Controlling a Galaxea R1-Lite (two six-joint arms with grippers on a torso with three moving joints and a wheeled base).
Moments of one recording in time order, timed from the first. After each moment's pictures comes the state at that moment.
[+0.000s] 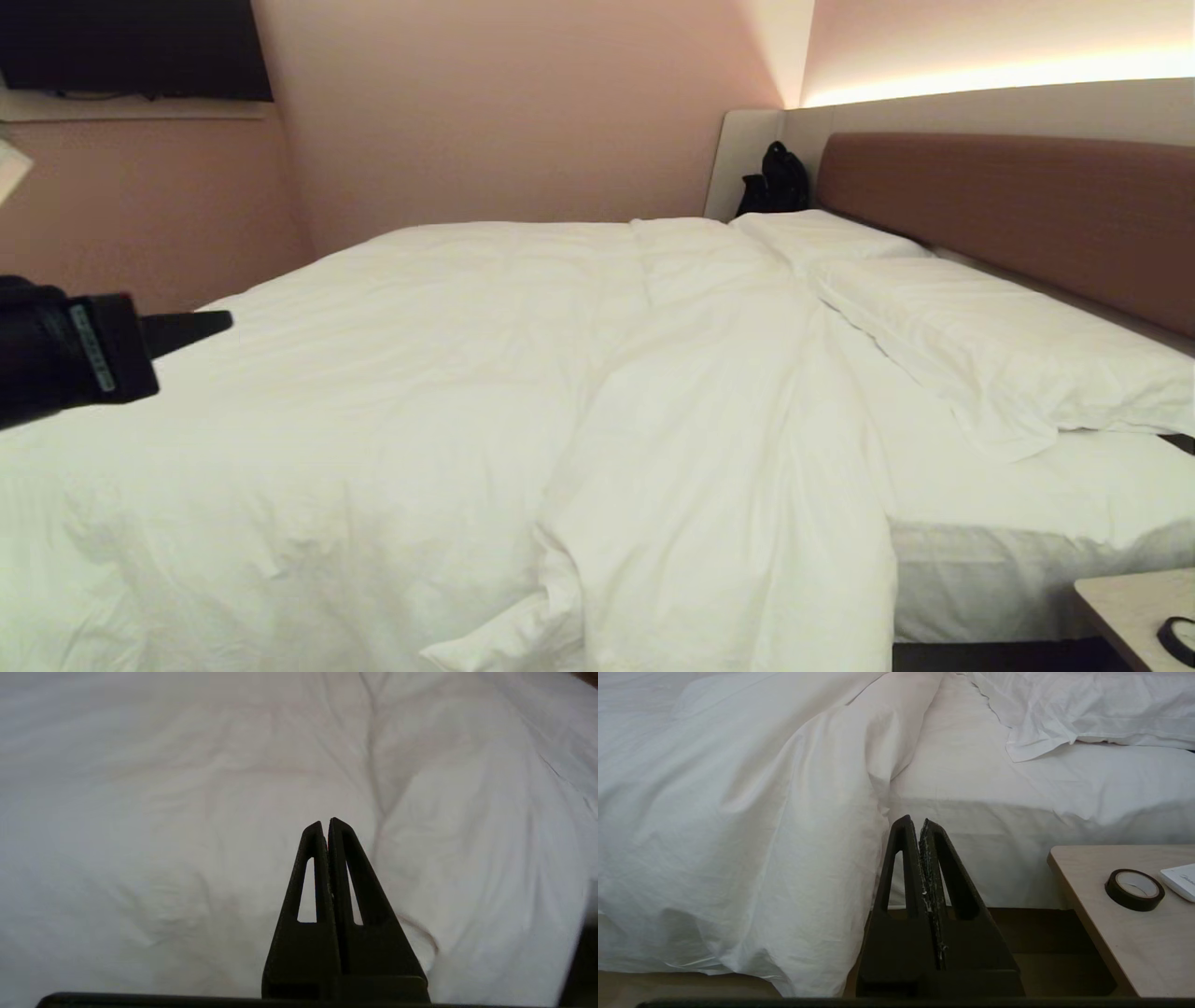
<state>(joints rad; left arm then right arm) -0.03 1.16 -0.91 -0.02 -0.24 -0.14 0.01 0.00 0.00 0.01 0.00 -0.01</state>
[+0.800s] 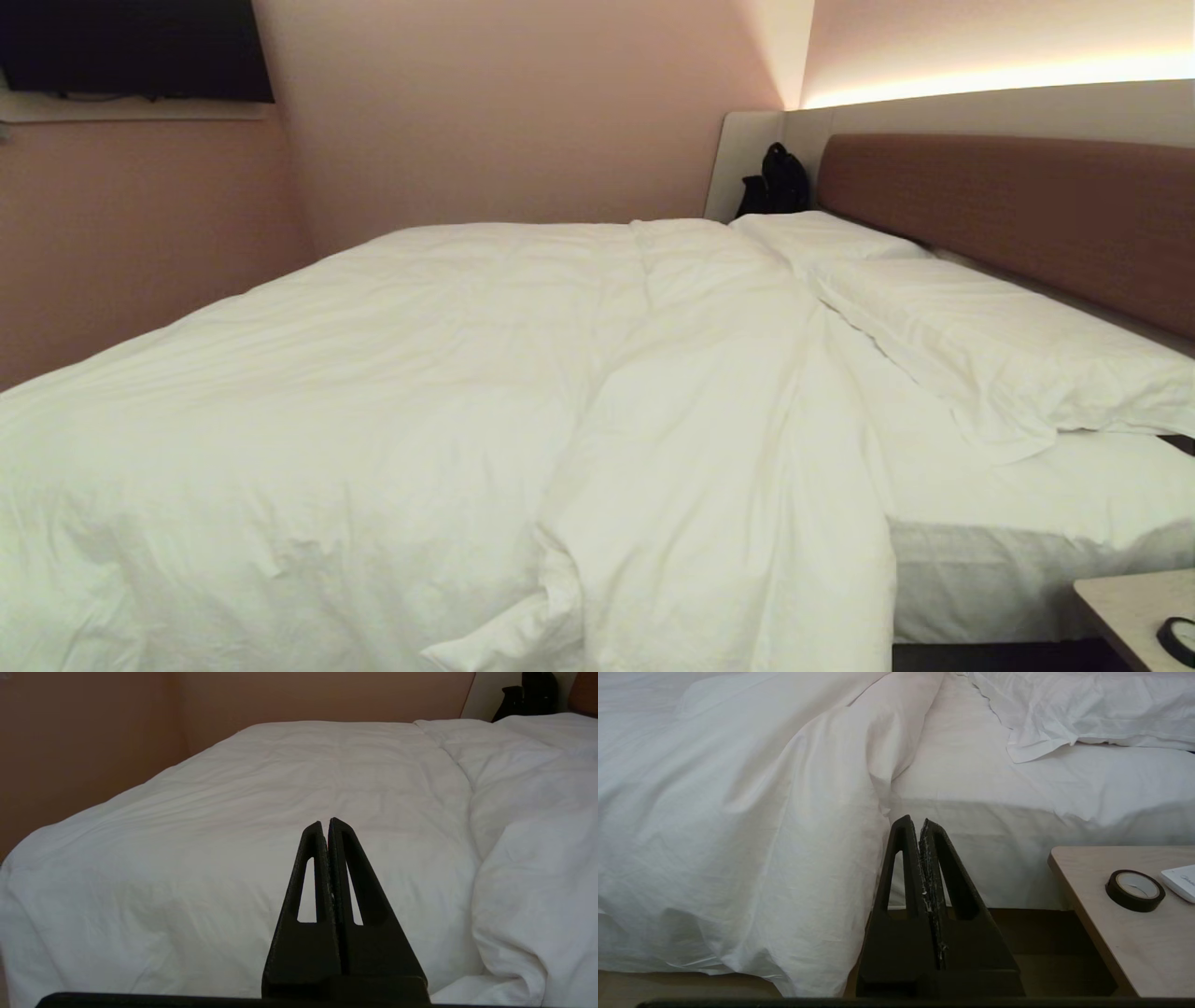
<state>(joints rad) -0.02 0.53 -0.66 0.02 0.10 0.03 0.01 0.00 0.00 0.01 0.00 -0.01</state>
